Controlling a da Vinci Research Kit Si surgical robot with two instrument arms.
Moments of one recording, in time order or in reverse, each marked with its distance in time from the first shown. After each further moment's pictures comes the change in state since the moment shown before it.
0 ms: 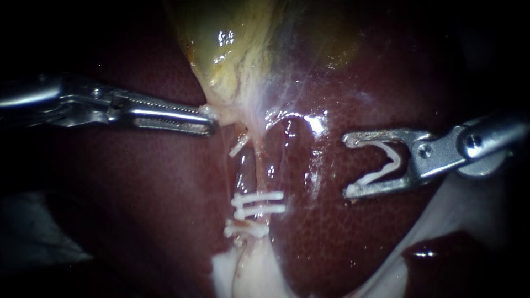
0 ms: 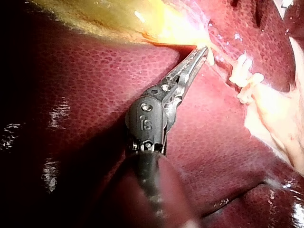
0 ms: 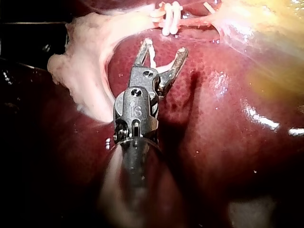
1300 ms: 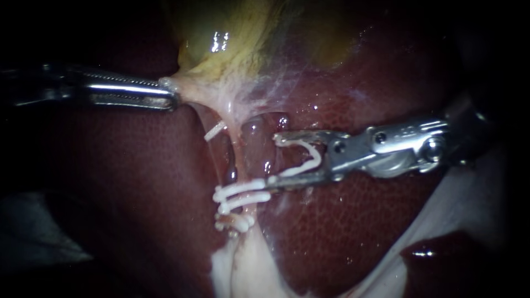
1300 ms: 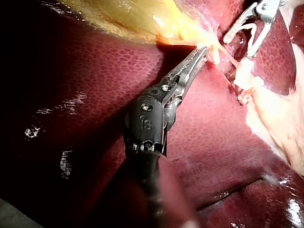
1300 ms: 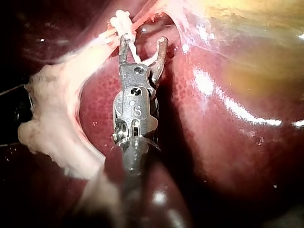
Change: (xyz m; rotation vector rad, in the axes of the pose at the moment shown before) right arm -0.002 0.003 0.015 0.012 0.058 0.264; left arm 0.004 0.001 -0.007 0.034 0.030 -0.018
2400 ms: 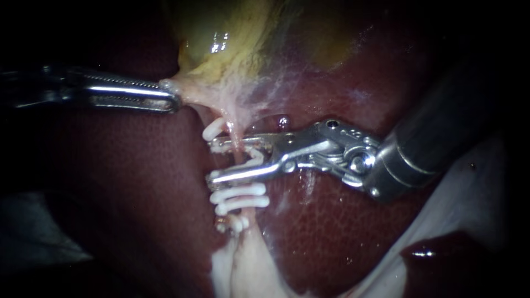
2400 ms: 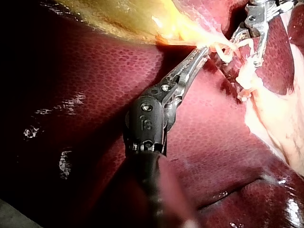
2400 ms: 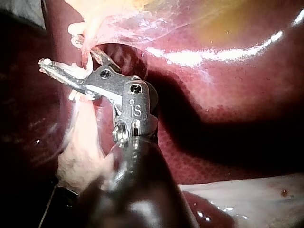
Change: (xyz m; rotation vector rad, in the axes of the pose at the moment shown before) right arm 0.003 0.002 0.004 0.331 0.389 0.348; left arm 0.000 0.000 0.000 -0.003 -0.001 0.000
